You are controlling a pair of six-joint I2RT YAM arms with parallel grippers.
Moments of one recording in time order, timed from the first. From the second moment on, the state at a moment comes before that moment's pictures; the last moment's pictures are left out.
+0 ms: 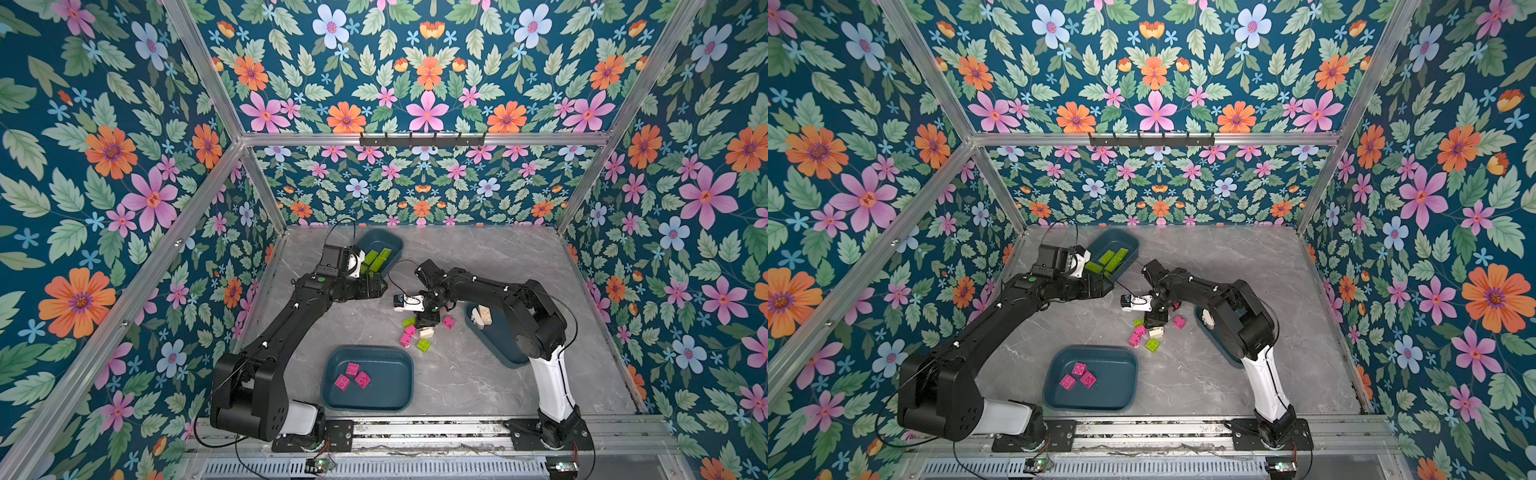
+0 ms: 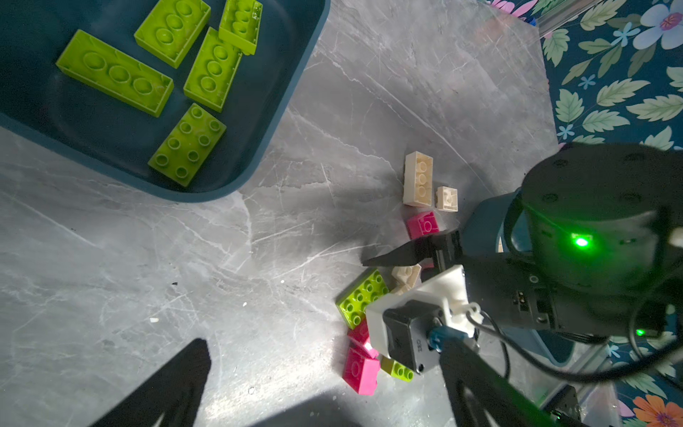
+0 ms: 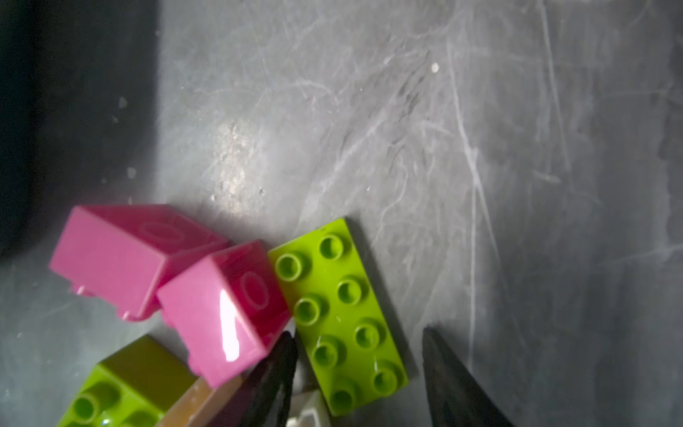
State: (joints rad) left arm -0.28 1.40 1.08 -0.56 0.37 -0.30; right arm 0.67 2.14 1.55 -0.67 -0.34 -0.83
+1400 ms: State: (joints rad) left arm -0.20 1.36 1.09 -0.62 0.30 -0.27; right arm 0.60 2.25 1.96 -0.48 -0.49 -0.31
